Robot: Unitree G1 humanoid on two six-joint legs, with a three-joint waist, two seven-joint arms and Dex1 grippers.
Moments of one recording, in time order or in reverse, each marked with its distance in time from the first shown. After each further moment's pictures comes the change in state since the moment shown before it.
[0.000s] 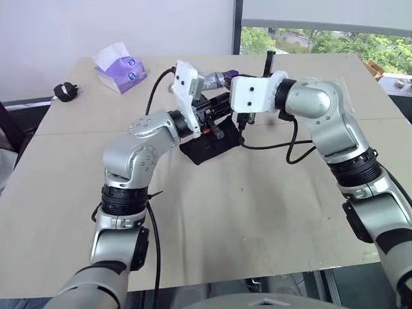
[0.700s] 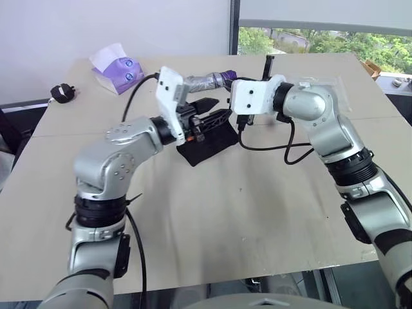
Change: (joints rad) left arm 0.061 0.108 0.040 -0.113 -0.074 0.121 0.081; right arm 0.001 0.009 0.004 0.074 -0.001 -0.080 -0.037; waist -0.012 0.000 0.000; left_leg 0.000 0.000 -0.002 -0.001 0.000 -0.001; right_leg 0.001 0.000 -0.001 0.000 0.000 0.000
